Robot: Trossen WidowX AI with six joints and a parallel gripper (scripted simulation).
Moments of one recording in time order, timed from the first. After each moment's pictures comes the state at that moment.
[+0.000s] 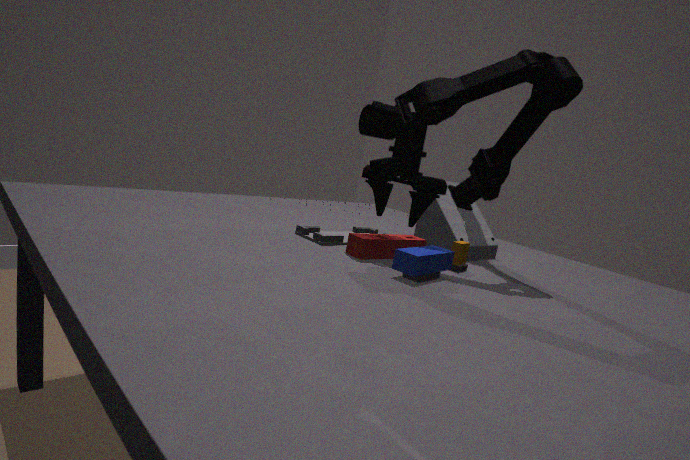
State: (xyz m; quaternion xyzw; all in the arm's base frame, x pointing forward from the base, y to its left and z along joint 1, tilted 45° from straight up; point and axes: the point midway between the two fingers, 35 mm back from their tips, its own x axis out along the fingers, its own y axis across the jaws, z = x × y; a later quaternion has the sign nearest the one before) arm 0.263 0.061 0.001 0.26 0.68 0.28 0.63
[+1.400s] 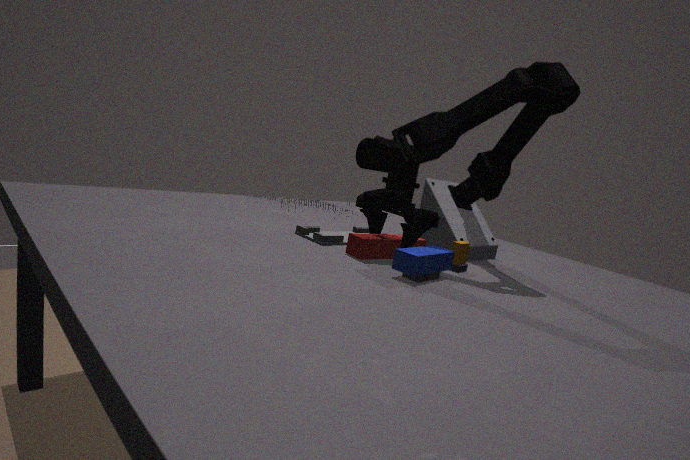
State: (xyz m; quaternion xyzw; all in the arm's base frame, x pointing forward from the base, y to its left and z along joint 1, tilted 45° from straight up) arm 0.261 0.106 -0.043 0.26 0.67 0.28 0.63
